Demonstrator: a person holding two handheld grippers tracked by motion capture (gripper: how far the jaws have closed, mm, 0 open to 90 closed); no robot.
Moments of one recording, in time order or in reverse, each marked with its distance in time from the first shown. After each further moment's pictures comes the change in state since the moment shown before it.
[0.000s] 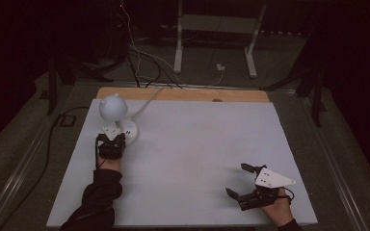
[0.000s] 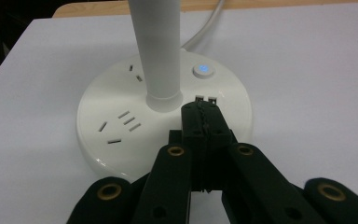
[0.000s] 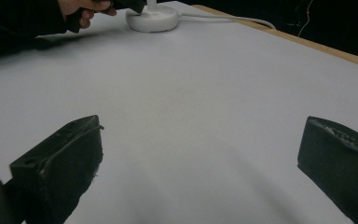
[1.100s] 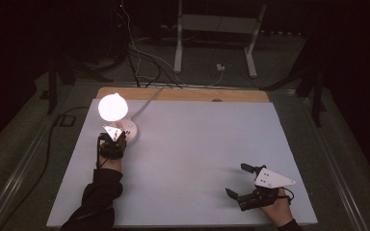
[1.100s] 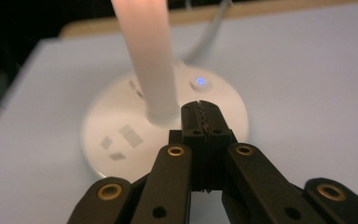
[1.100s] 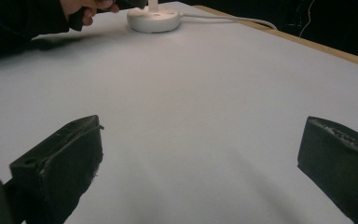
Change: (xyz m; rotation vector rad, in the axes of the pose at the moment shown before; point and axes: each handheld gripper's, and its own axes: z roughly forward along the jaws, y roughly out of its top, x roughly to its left) left arm -0.003 0.006 -0.006 -0.061 0.040 0.052; right arm 0.000 0.000 0.000 0.000 0.003 0.001
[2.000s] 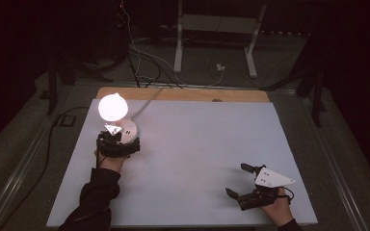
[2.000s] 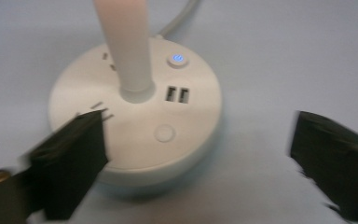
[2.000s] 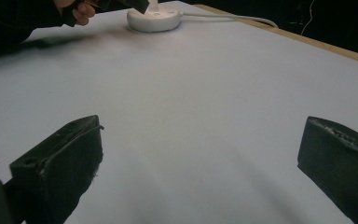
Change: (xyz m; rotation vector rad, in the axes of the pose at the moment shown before) left arm -0.003 0.010 -0.004 0.162 -0.144 -0.089; right arm -0.001 -0.001 0.001 0.004 0.006 0.009
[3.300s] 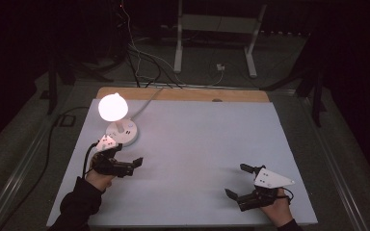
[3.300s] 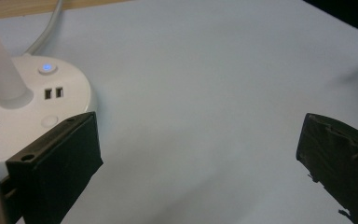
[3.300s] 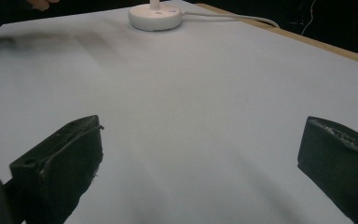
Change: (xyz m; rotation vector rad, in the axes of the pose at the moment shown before) left arm 0.004 -0.021 -0.066 -0.049 -0.443 0.215; right arm 0.002 0.001 0.001 0.003 -0.001 -0.009
